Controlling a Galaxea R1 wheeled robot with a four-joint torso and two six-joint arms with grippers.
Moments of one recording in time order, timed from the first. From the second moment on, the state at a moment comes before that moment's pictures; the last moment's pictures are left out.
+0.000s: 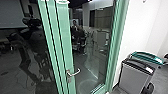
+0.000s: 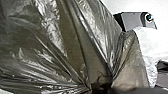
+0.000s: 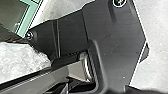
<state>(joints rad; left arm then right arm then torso) 1.44 3.02 -2.76 -0.09 0.07 0.24 -1.59 3.04 -2.70 0.08 0.10 0.18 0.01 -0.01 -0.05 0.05</state>
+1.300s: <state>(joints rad) 1.44 3.02 -2.76 -0.09 0.08 0.24 -1.59 3.04 -2.70 0.08 0.10 0.18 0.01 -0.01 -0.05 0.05</state>
